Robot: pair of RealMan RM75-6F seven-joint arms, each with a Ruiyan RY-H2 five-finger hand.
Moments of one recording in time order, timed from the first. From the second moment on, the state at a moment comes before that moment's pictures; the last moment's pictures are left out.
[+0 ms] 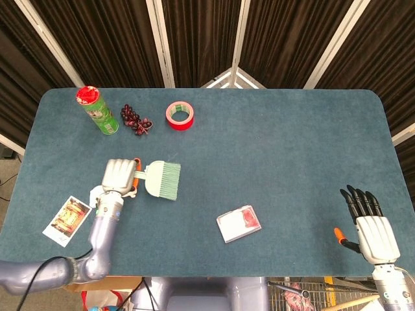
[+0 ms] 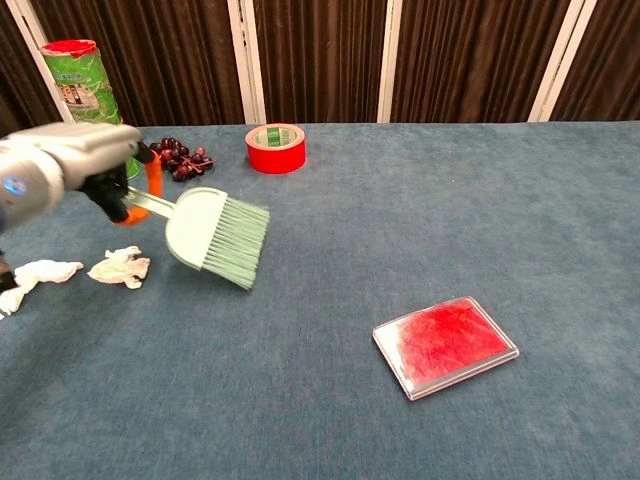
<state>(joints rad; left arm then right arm) -0.78 -1.64 -0.26 -1.58 0.64 1.24 0.91 0.09 -1.13 0.03 -1.64 -1.55 1.46 -0.01</state>
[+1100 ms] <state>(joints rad) -0.63 -1.30 -0.28 -1.60 0.63 1.18 0.61 0.09 -1.14 0.03 -1.65 -1.56 1.46 -0.05</state>
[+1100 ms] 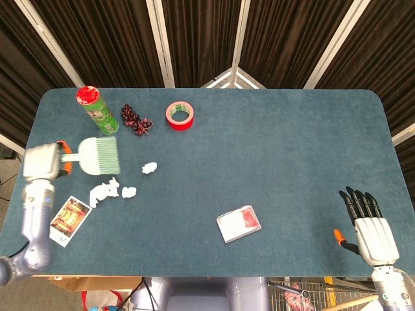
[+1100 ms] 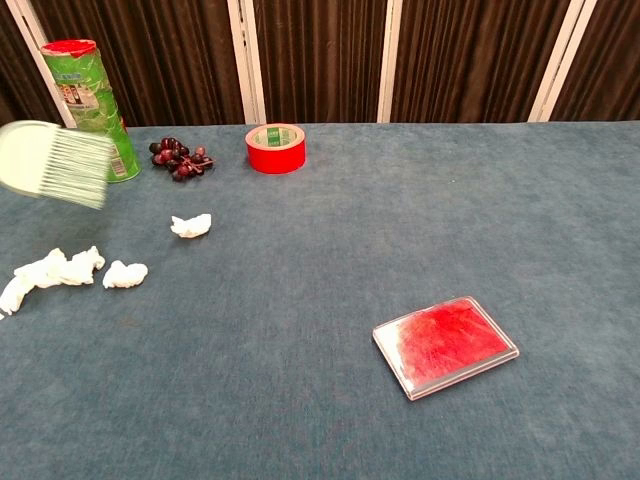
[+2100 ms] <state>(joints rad) -0.82 -1.55 -0.27 -1.37 0.38 1.12 0.88 0.09 -1.12 0.02 -1.65 -1.54 1.44 -0.02</state>
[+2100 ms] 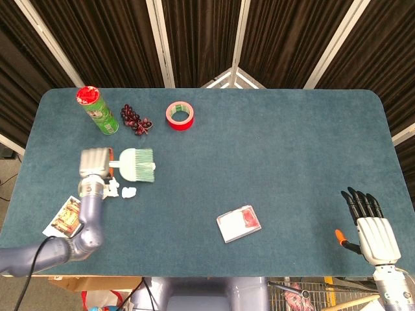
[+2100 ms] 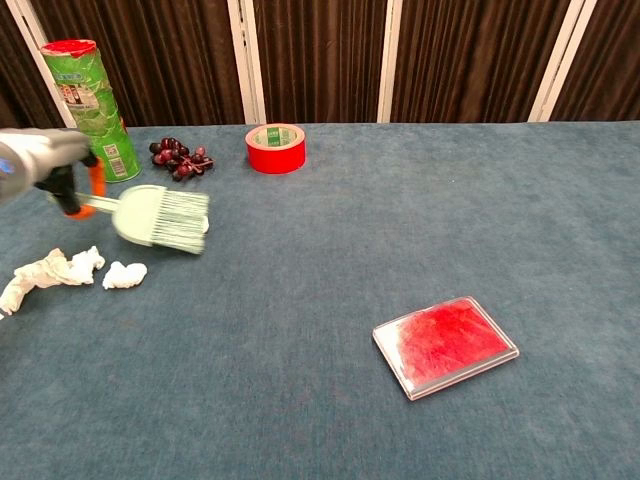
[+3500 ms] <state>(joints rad) -0.71 -1.43 -0.21 -1.52 0.46 1.20 0.79 0.09 -1.13 0.02 -1.66 -1.56 1.46 -0.03</state>
